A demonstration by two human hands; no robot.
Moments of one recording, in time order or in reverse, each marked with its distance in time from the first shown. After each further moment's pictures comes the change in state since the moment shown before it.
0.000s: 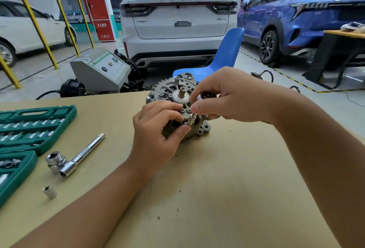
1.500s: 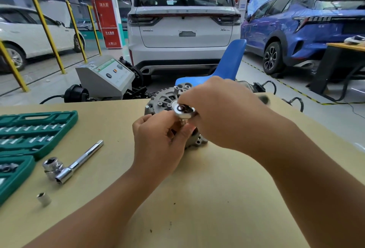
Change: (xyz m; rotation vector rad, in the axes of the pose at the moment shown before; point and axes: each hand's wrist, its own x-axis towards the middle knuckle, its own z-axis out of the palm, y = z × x) left_hand 0.015 0.028 0.010 -0.015 0.060 -0.090; right_hand -0.008 -0.052 0.010 -0.678 0.077 0.032
